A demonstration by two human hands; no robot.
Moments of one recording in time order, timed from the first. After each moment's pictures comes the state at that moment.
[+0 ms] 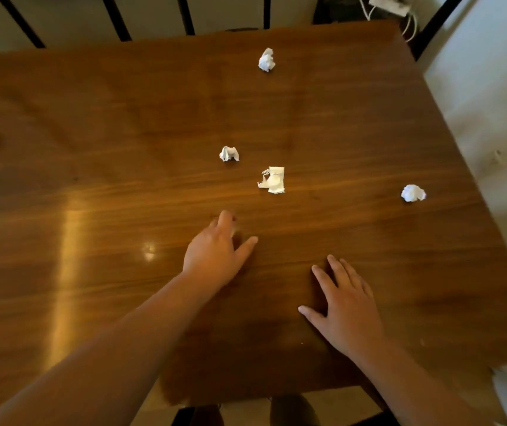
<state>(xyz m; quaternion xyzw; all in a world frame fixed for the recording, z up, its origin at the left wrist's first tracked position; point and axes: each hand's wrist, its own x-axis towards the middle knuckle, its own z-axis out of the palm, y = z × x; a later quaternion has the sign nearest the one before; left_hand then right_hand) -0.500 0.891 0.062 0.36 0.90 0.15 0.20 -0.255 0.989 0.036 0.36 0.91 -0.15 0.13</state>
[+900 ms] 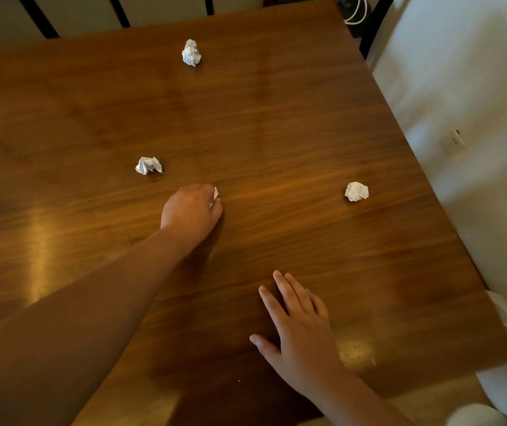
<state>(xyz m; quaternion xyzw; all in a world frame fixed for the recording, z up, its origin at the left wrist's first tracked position) -0.513 1.036 0.019 0.48 0.87 0.09 0.08 -0.225 1.007 0.017 0.32 0.93 -0.19 0.06</state>
